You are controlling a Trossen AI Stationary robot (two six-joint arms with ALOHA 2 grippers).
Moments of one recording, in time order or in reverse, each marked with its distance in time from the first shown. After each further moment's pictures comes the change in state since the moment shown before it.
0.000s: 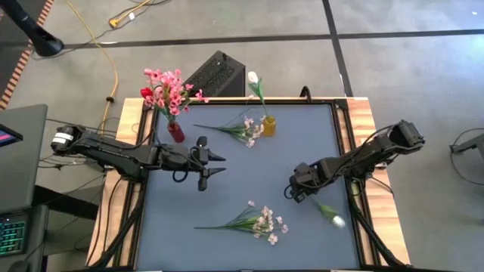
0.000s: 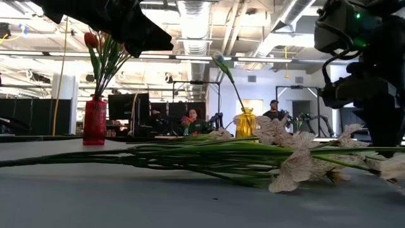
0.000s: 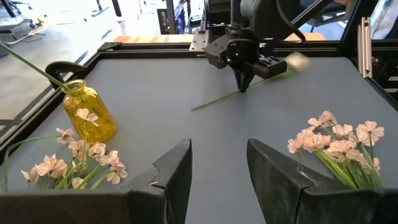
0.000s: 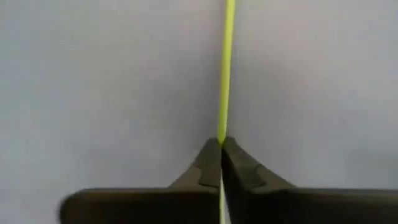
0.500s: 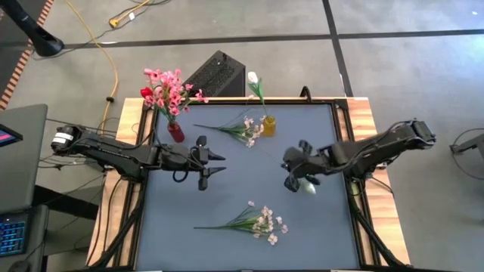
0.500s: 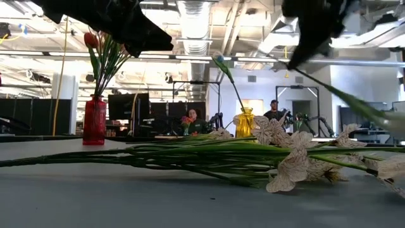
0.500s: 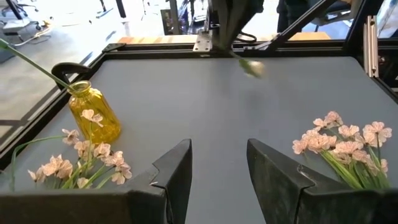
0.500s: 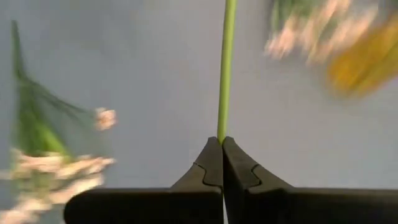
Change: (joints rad) left arm 0.000 0.000 0.000 0.000 -0.016 0.008; right arm -0.030 -0.170 0.317 -0.029 0.370 -0.649
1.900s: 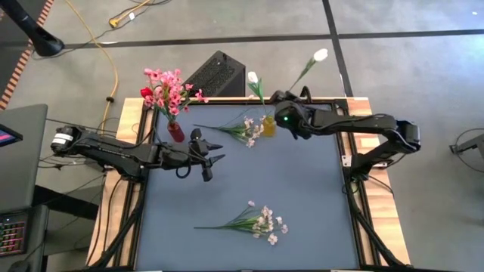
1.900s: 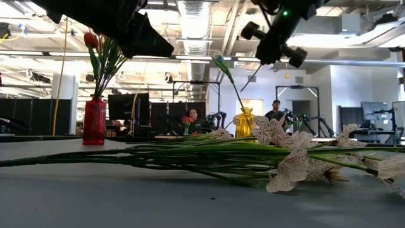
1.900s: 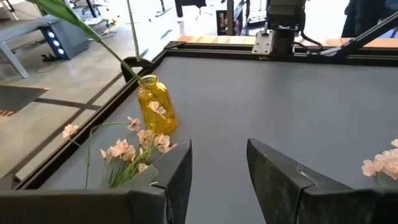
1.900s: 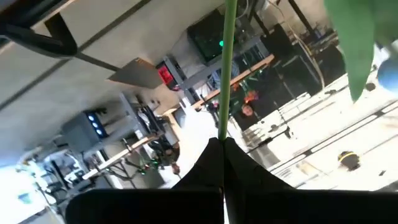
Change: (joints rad) left arm 0.031 0.000 0.000 -0.001 -0.204 -0.023; right arm -0.511 0.175 0.137 0.361 0.714 -2.511
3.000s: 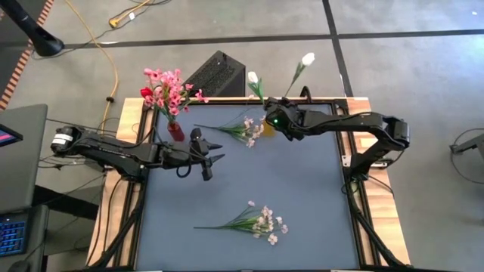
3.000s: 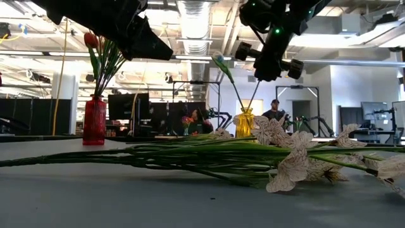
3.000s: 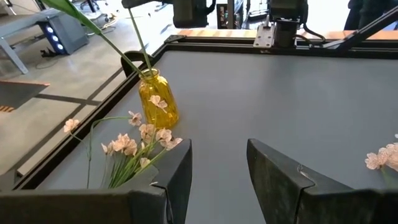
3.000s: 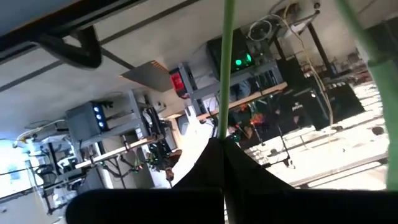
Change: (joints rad) left arm 0.015 0.000 0.000 -0.024 0.014 0.000; right arm -0.030 0.119 -0.001 -0.037 -0.029 -0.058
